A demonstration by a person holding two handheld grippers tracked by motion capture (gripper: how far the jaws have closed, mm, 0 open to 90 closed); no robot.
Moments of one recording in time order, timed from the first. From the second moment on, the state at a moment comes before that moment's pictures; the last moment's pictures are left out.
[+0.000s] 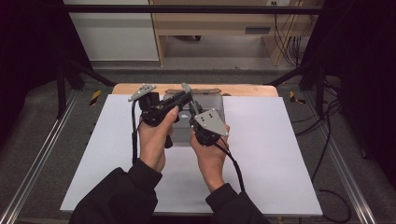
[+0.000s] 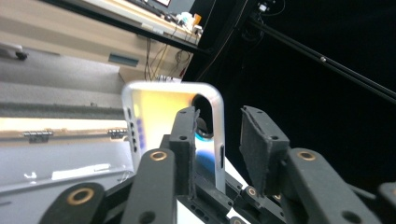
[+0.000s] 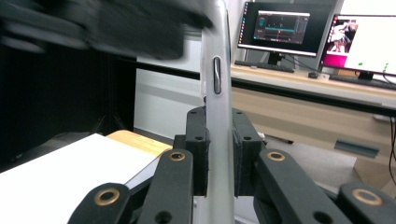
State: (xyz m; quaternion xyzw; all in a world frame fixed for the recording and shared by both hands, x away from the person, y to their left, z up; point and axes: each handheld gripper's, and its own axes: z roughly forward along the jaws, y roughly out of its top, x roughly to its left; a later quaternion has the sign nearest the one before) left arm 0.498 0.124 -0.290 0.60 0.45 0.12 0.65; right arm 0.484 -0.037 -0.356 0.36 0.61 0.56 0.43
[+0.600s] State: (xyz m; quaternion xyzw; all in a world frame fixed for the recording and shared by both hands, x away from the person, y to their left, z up) left arm 0.489 0.156 -0.313 0.61 0.44 0.20 0.62; right arm 0.498 -0.069 -0.368 0.41 0.61 0.56 0.39
